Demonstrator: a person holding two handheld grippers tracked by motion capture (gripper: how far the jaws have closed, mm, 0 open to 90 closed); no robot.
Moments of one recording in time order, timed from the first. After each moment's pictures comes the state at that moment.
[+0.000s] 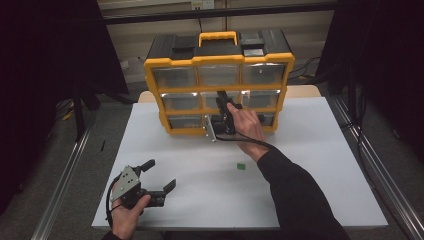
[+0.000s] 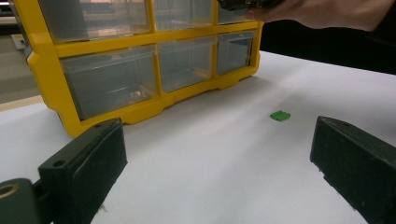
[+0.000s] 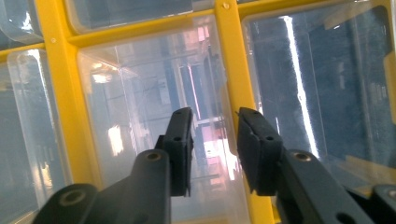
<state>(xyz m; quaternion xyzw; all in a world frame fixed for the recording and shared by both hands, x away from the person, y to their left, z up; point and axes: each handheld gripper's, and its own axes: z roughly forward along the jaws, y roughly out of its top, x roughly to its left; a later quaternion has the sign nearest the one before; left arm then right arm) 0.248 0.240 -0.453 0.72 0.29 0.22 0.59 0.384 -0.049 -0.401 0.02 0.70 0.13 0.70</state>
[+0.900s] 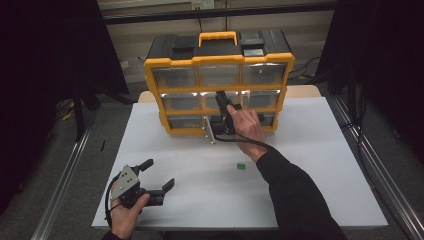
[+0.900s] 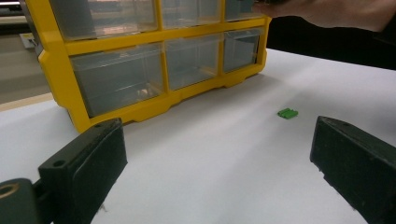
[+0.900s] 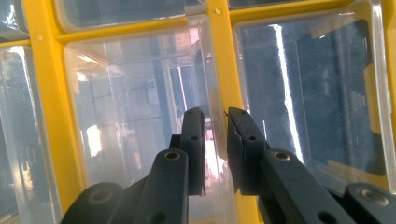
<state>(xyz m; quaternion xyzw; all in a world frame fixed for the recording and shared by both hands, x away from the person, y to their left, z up) 0.250 0.243 -0.453 0.72 0.29 0.23 0.58 0.383 -0.048 -0.400 0.00 0.69 0.11 0.72</state>
